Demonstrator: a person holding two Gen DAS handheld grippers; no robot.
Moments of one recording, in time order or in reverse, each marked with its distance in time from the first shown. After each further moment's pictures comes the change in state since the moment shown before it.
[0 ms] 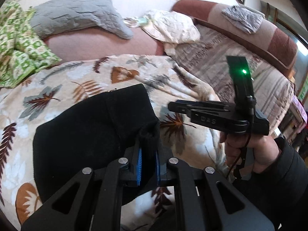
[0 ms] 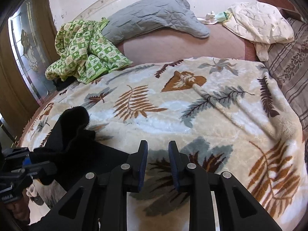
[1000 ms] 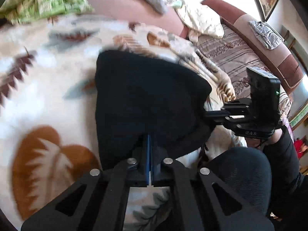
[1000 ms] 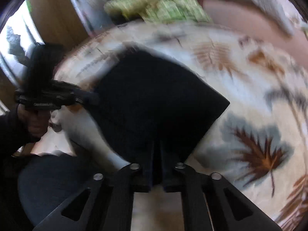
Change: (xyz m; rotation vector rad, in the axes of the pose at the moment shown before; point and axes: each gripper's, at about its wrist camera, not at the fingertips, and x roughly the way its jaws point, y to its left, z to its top) left arm -0.008 0.120 -0.080 -0.258 0.120 -0.089; right arm 0.036 0.069 -0.042 -0.358 0.334 0.335
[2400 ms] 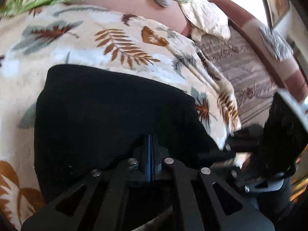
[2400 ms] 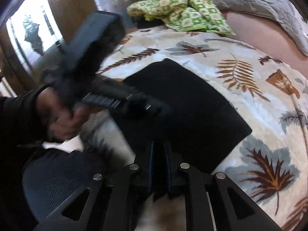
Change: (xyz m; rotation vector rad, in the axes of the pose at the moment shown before) left arm 0.053 -0.022 0.046 -0.088 0.067 -0.034; right arm -0.009 0.033 0.007 -0.156 -0.045 0.092
